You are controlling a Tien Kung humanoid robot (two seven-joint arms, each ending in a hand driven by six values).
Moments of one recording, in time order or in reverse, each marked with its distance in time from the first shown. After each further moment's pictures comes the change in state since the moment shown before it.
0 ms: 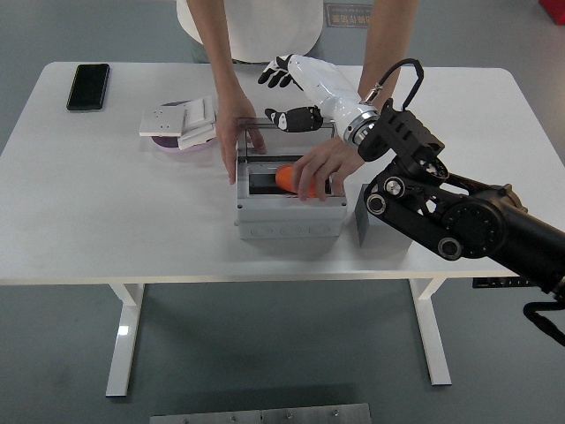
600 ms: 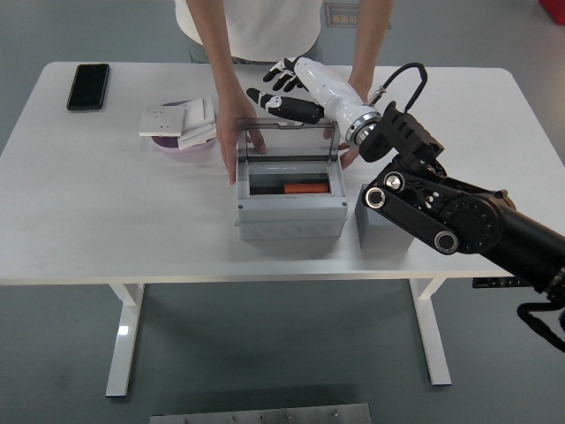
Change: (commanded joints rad) left arm -0.007 0.001 -0.004 0.000 0.012 -0.002 0.004; right arm -0.009 0.025 0.009 -0.061 0.091 -0.004 0.019
